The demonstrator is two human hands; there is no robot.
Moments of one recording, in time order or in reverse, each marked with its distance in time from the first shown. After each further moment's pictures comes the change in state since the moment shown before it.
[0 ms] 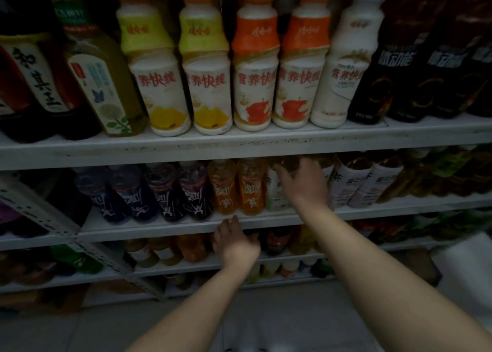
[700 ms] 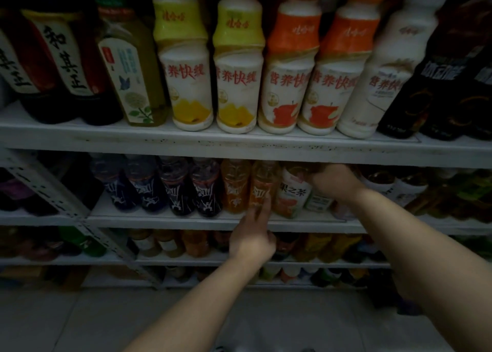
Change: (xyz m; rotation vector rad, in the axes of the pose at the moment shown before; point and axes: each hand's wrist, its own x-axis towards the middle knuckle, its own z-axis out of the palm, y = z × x) left_hand 0.004 0.015 -0.022 0.020 0.031 0.407; right_hand 0.046 0.006 -0.028 0.063 -0.496 -0.026
